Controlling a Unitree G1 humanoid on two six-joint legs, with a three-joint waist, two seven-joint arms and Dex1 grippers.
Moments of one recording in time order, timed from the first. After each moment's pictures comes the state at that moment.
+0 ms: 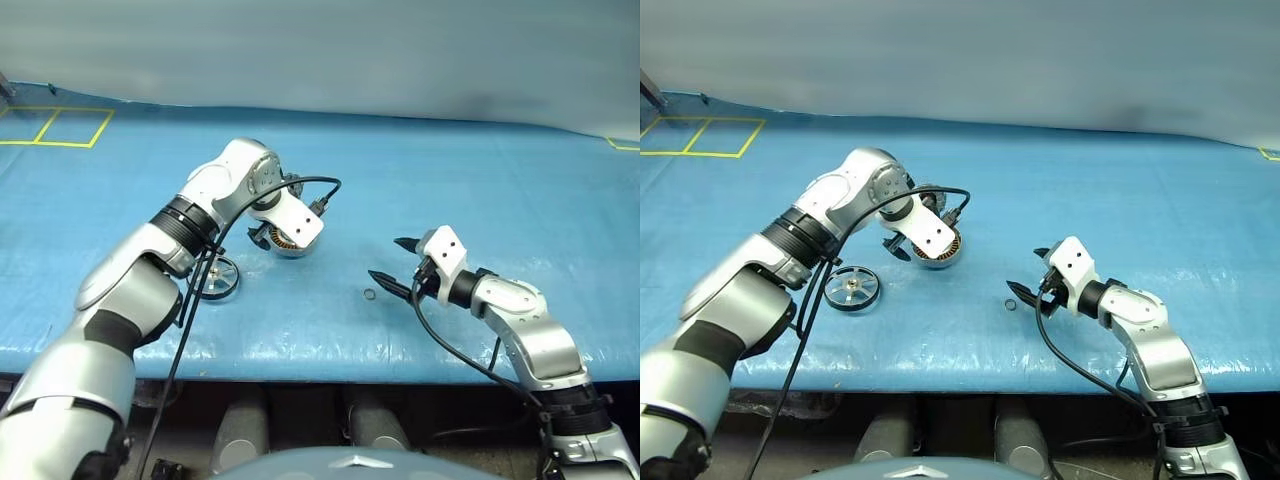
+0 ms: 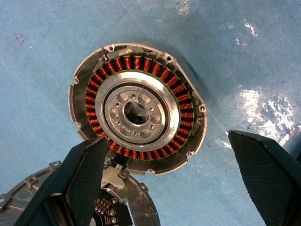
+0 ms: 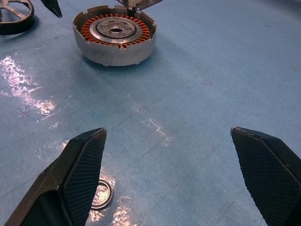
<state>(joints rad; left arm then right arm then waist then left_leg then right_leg) -1.17 0.47 -0.74 0.58 0.58 -0.14 -1.42 -0.12 -0.57 0.03 -0.21 0.24 0.38 0.72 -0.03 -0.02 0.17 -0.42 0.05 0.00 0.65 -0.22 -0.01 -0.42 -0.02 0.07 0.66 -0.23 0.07</state>
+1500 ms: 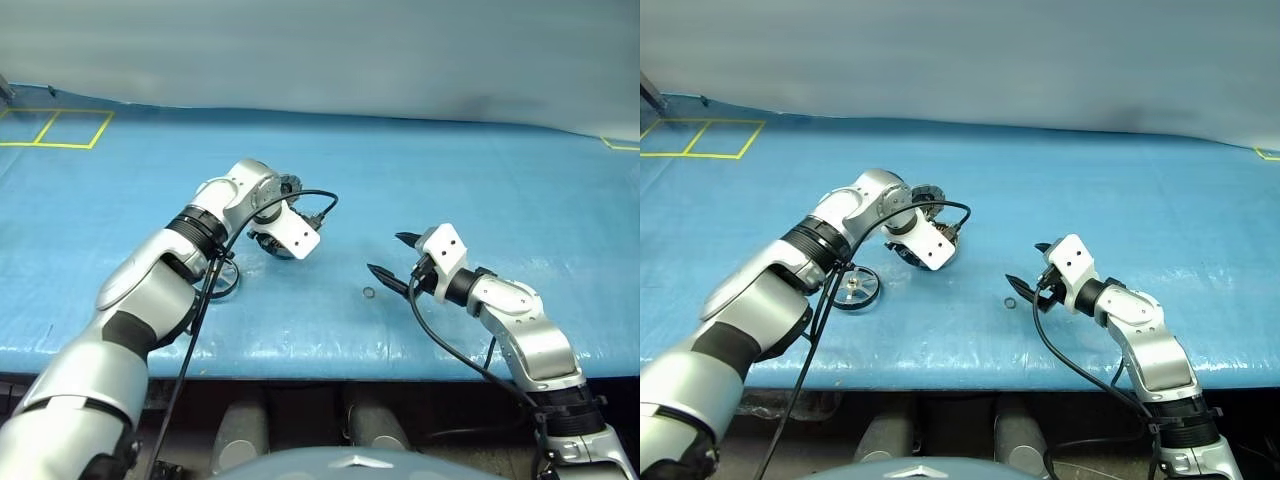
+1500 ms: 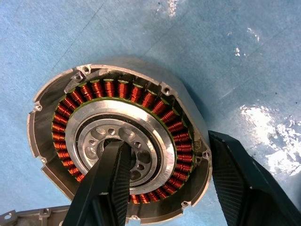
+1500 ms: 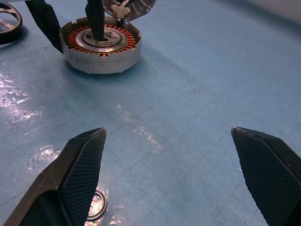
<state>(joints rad) -1.17 0.40 -0.76 0.83 0.63 -0.31 -1.29 -0.11 -0.55 0.03 -0.21 0.23 0.35 0.67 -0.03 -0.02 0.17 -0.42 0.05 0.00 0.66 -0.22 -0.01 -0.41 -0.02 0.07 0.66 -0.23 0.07</state>
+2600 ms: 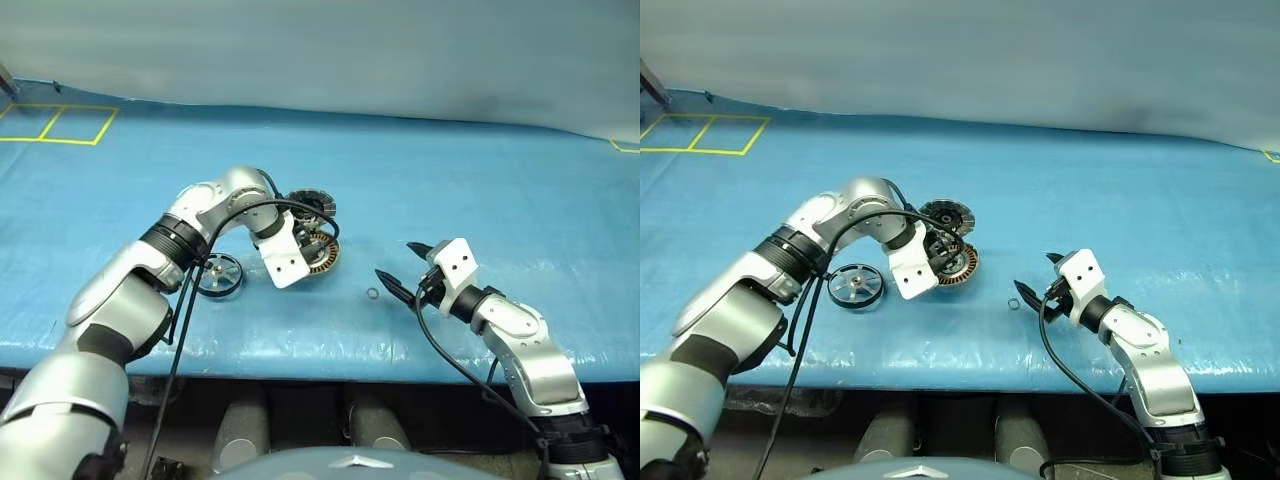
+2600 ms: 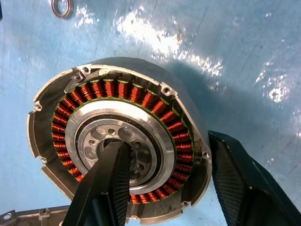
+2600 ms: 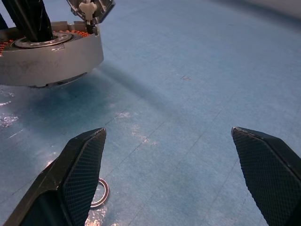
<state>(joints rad) -1.07 0.51 -0.72 0.57 0.41 -0.72 -1.35 0.01 -0.49 -0.02 -0.25 0.24 0.31 0.59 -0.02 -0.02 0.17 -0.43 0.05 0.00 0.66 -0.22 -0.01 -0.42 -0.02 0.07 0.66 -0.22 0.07</state>
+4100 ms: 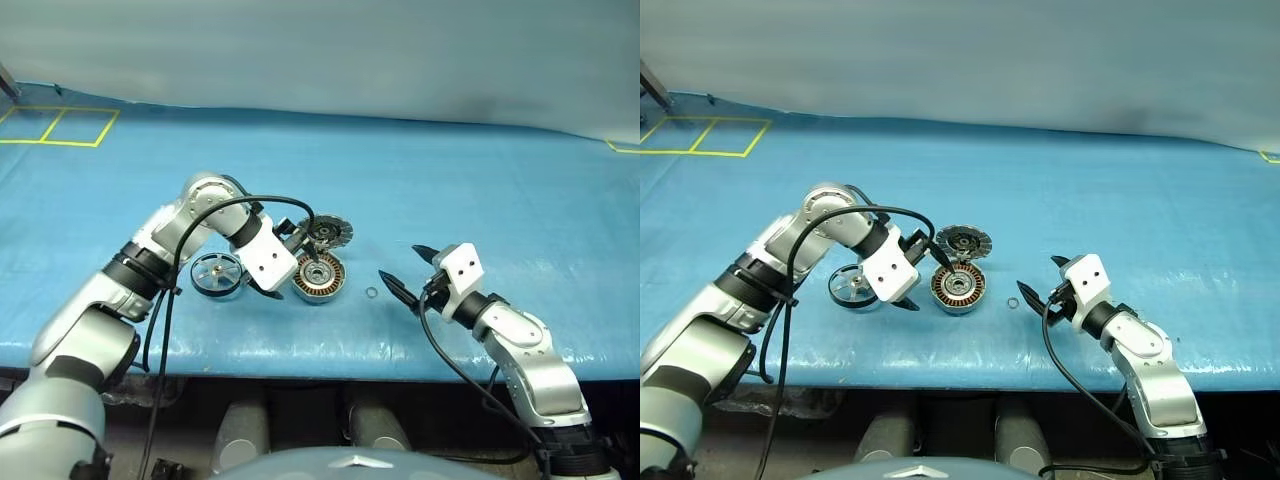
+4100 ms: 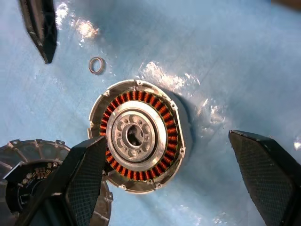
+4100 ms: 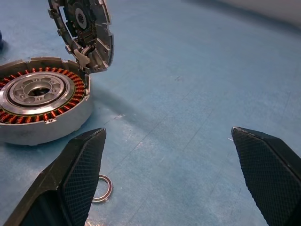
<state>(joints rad) -0.84 0.65 -0.54 0.17 -0.02 -0.24 -1.53 0.06 -0.47 -0.04 -0.28 0.26 0.29 0.57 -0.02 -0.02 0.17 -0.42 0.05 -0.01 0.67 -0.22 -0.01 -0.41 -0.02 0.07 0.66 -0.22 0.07</state>
